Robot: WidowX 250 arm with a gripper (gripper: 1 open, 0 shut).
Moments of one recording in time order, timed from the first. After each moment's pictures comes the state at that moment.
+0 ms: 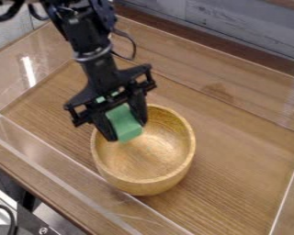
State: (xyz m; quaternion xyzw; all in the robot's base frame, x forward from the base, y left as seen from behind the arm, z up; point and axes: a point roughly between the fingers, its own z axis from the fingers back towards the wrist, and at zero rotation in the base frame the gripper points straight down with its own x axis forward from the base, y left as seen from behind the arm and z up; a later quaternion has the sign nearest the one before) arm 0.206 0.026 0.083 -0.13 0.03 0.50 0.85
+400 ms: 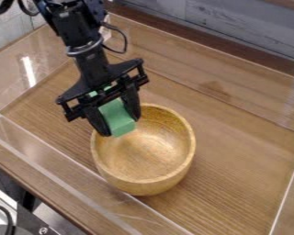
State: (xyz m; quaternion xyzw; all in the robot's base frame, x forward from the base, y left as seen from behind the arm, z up) arm 0.206 0.034 0.086 -0.14 0.03 0.51 0.85
